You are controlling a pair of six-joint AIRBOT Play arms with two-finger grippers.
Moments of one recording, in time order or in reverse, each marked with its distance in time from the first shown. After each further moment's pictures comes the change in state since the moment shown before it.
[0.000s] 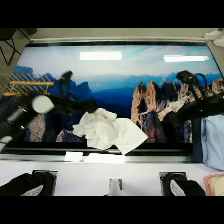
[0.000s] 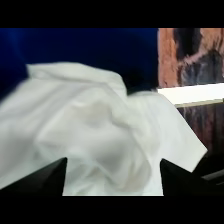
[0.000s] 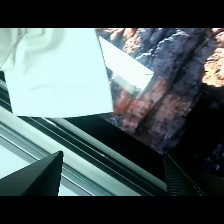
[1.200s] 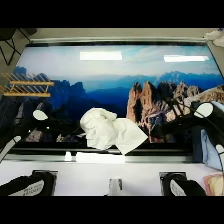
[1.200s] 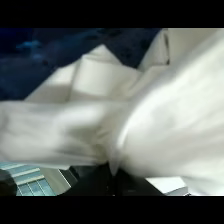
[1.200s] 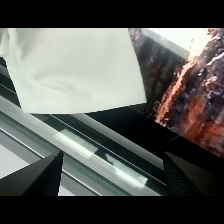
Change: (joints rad) left arm 0.346 -0.108 -0.486 -0.516 -0.007 0.499; right arm 0.003 -0.040 -0.374 0.098 -0.197 0.016
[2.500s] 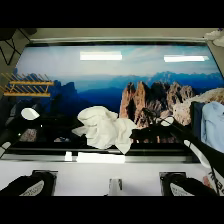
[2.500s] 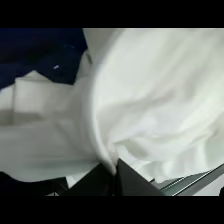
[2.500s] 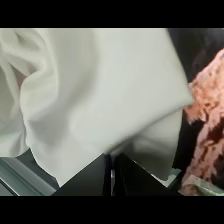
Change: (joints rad) left arm -0.011 0.166 0.042 -0.011 0.013 0.075; right arm 0.267 -0.288 -0.206 0.434 -0.477 0.021
